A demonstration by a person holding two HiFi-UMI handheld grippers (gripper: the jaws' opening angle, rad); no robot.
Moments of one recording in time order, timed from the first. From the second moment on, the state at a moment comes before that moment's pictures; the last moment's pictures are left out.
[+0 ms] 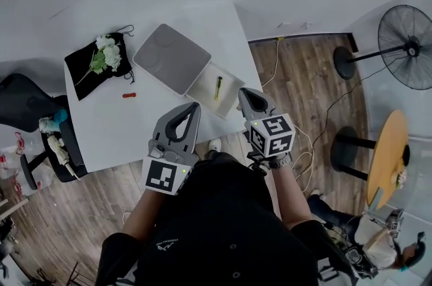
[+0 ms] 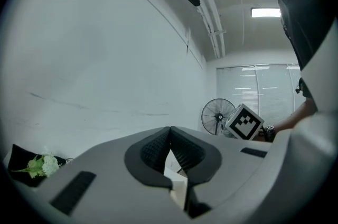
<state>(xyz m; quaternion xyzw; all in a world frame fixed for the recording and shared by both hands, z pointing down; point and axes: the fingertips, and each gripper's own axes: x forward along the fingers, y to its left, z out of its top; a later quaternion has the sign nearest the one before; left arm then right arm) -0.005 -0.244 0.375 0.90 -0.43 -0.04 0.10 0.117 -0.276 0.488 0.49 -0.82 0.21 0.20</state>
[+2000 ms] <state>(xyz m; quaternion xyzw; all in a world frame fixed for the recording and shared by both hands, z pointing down) -0.122 -0.287 0.391 0.88 -0.46 -0.03 0.11 0.091 -0.334 0.743 0.51 -0.60 0.40 0.46</state>
